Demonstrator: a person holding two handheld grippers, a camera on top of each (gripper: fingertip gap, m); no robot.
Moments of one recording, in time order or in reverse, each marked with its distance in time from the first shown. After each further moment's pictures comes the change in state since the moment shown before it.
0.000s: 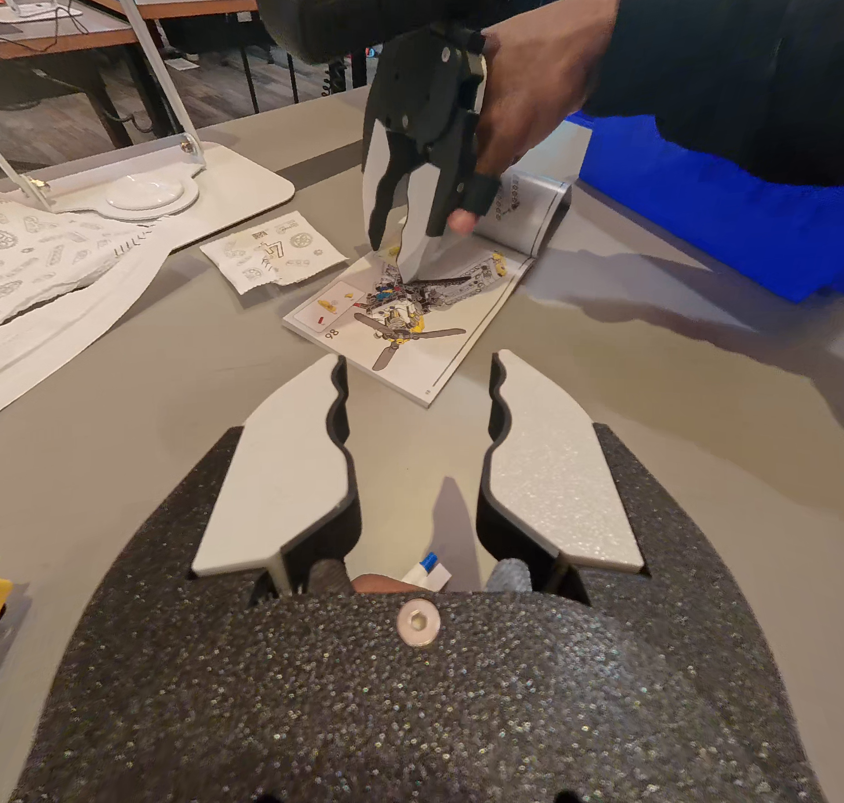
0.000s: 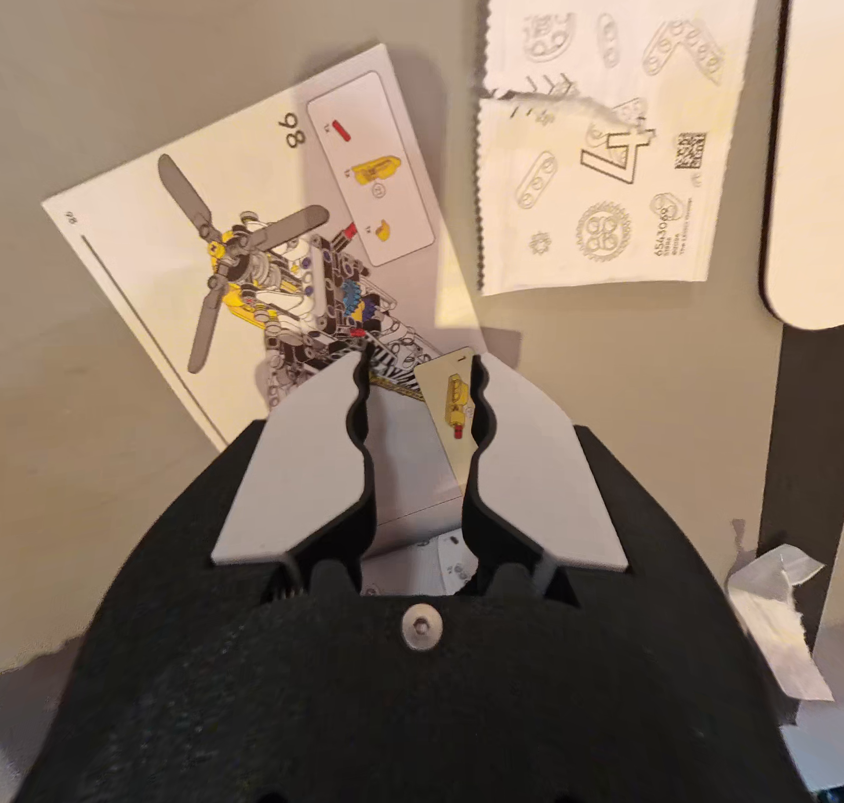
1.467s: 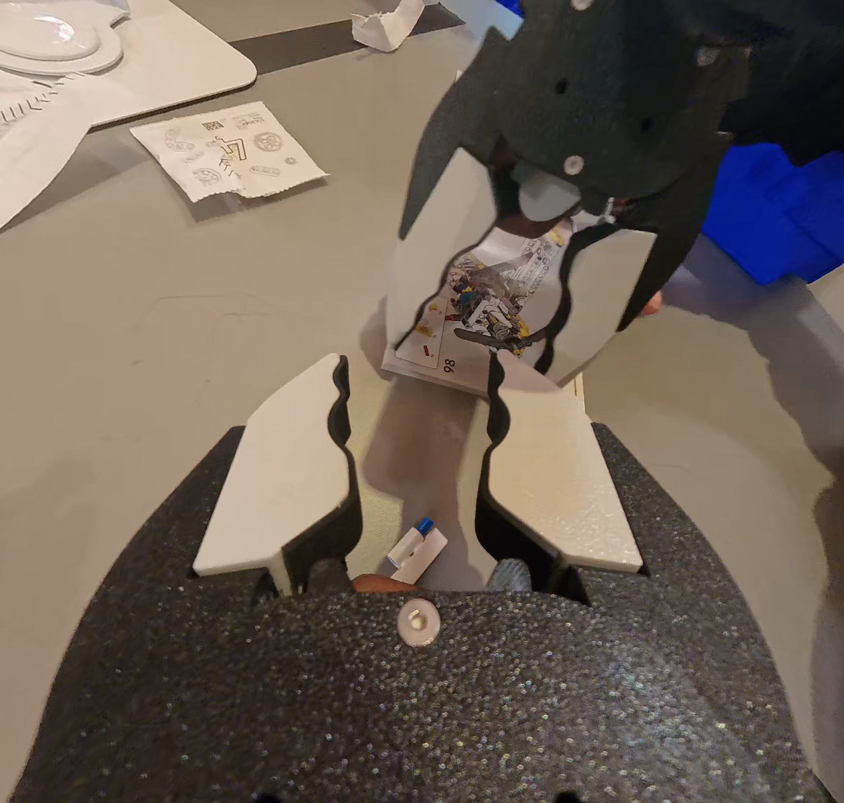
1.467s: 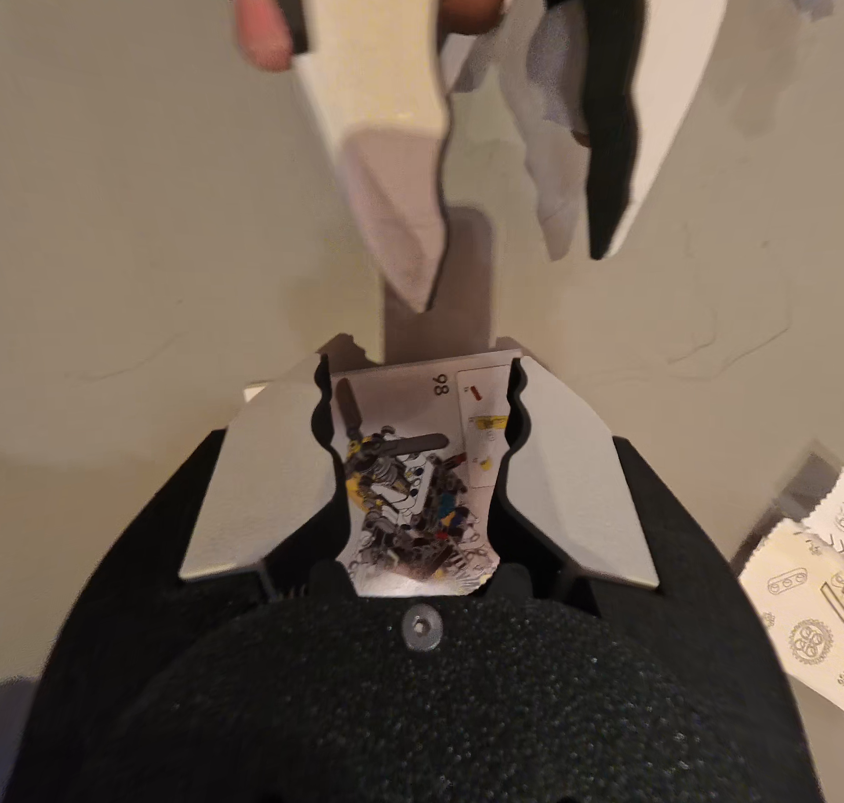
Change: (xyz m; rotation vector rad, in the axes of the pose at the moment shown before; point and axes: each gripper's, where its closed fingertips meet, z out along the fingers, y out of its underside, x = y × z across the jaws) left arm -0.004 0.028 0.007 -0.153 0.083 -0.144; right arm -0.153 -0.057 -0.007 0.281 -0.278 -0.543
